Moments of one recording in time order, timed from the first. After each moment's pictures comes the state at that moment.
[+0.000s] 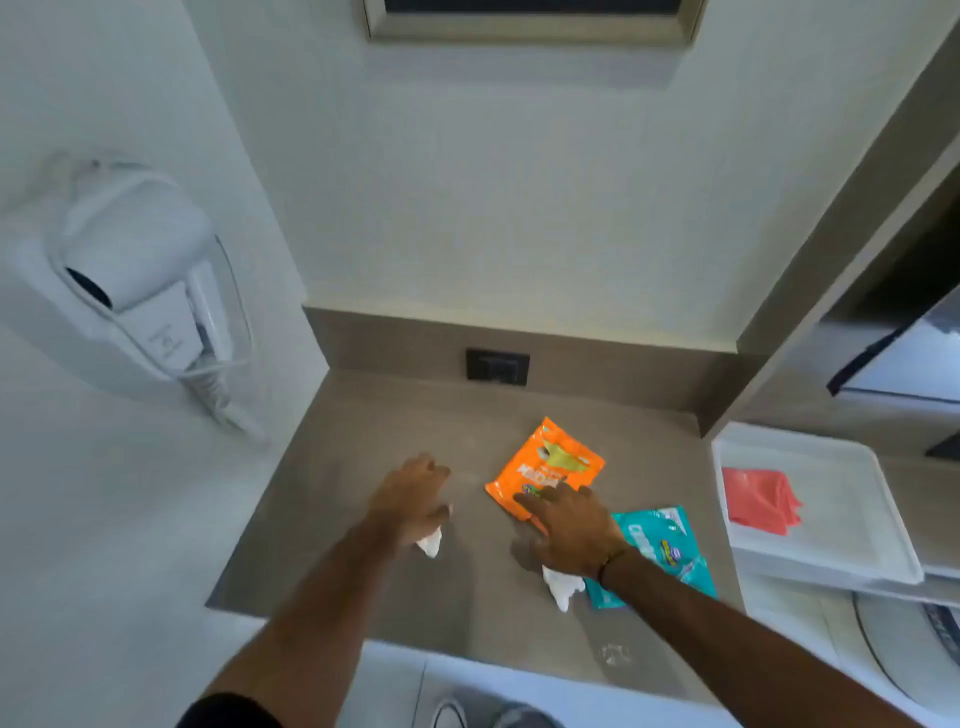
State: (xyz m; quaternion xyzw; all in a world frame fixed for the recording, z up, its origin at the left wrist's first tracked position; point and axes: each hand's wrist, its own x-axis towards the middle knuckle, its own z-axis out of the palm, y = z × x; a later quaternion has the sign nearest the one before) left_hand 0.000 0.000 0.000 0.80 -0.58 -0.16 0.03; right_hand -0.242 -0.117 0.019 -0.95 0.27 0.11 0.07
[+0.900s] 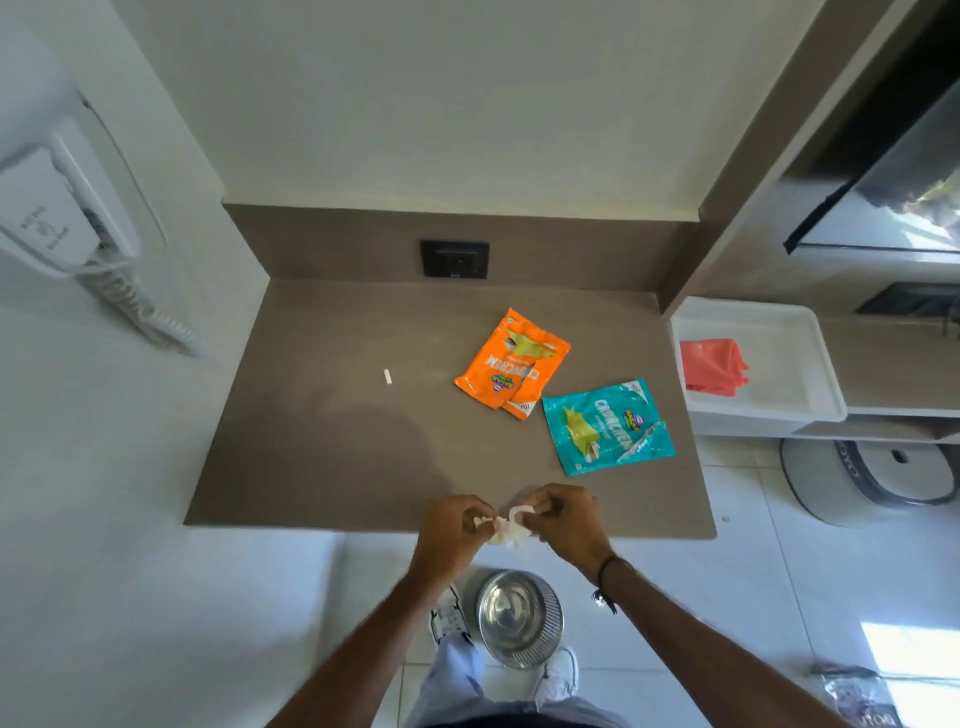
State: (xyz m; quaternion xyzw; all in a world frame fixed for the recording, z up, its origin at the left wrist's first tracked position) left_hand -0.148 0.096 -0.067 0.75 -0.41 -0.40 0.34; right_hand -0.313 0.002 -0.038 -0.65 0.57 -0.09 0.49
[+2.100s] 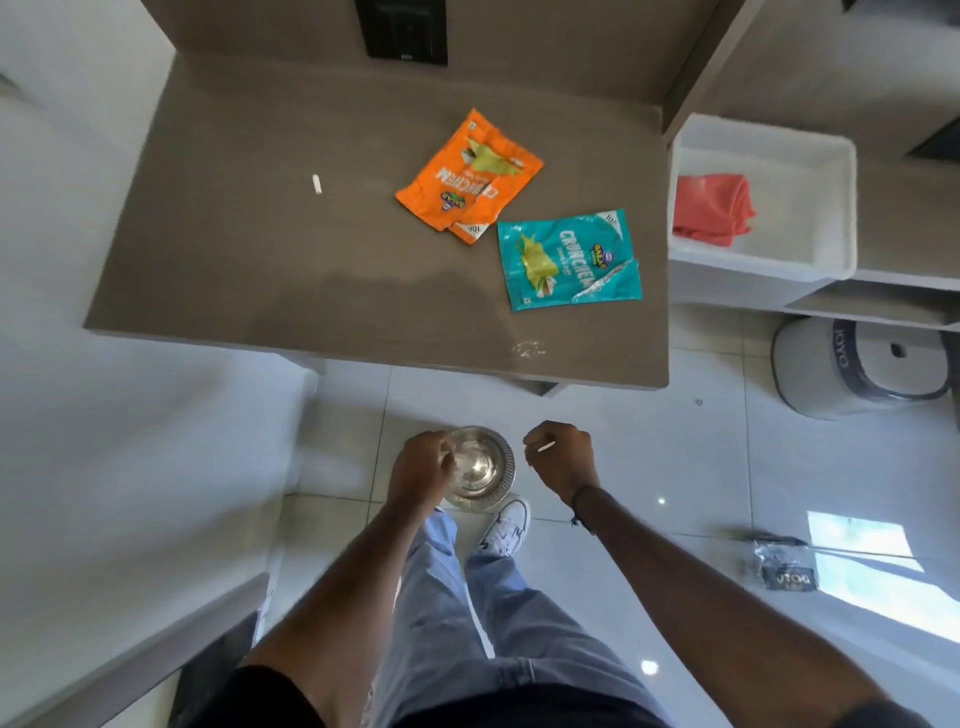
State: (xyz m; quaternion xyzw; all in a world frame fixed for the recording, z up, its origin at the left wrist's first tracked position) left_hand -0.279 0.172 -0.159 0.84 -0.37 -0.35 0.18; right_hand -0.453 0.054 -0.140 -0.65 0.60 0.01 0.46
